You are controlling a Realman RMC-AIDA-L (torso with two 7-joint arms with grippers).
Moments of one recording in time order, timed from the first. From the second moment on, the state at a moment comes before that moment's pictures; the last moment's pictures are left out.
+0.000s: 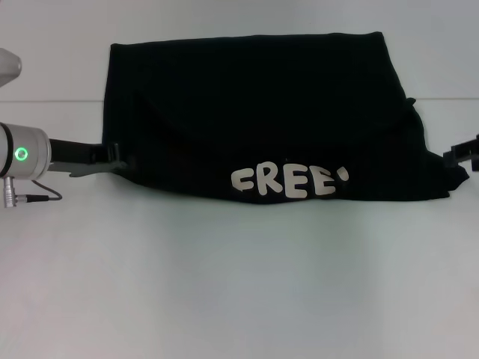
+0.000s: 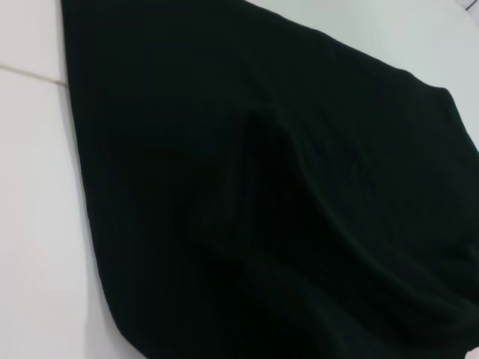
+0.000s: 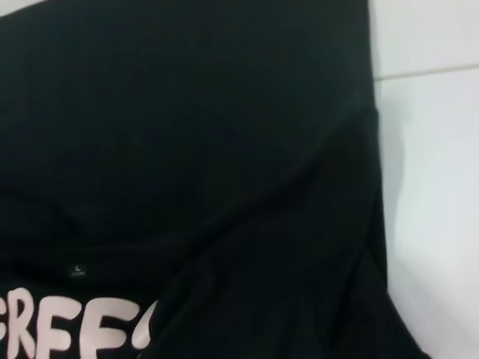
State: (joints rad) left arm -0.78 -2.00 0.57 0.60 2.46 1.13 -2.41; right arm 0.78 1.85 -0.76 -0.70 -2.55 -1.26 2.59
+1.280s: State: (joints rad) left arm -0.78 -2.00 0.57 0.60 2.46 1.09 -2.41; right arm 0.79 1.94 -0.68 -0.54 -2.57 -0.98 2.49
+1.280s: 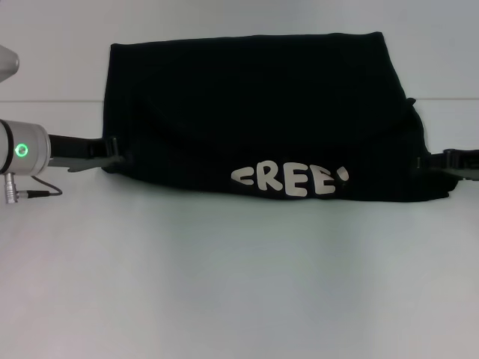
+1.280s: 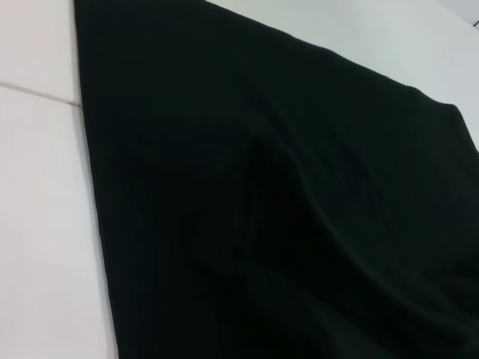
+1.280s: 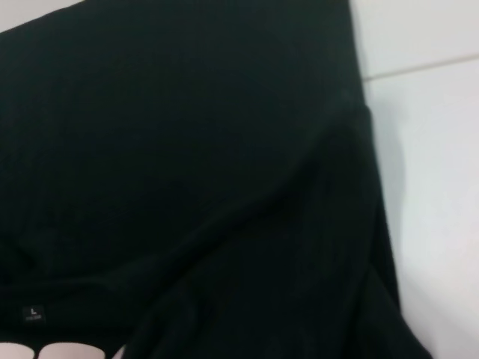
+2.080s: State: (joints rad) left arm -0.78 -2.00 0.56 0.60 2.44 1.09 -2.40; right arm 0.81 1.96 -0.70 -0.50 -2.48 -0.97 2.41
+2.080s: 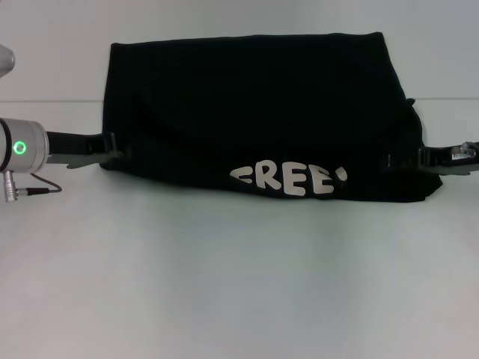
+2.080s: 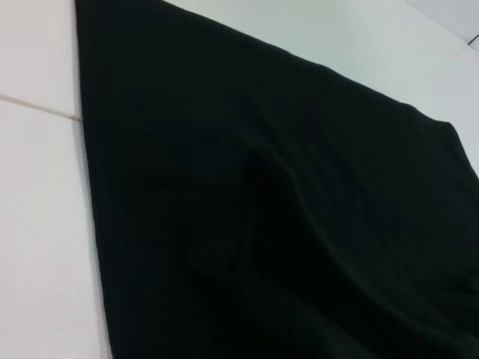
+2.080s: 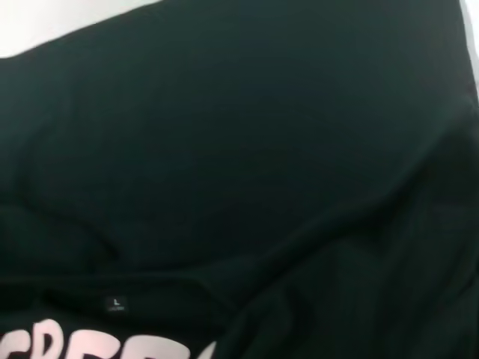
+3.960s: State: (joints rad) left arm -0.79 -1.99 0.56 0.61 2.42 1.24 -2.38; right arm 0.76 1.94 -0.65 -0.63 -2.61 -1.11 2.50
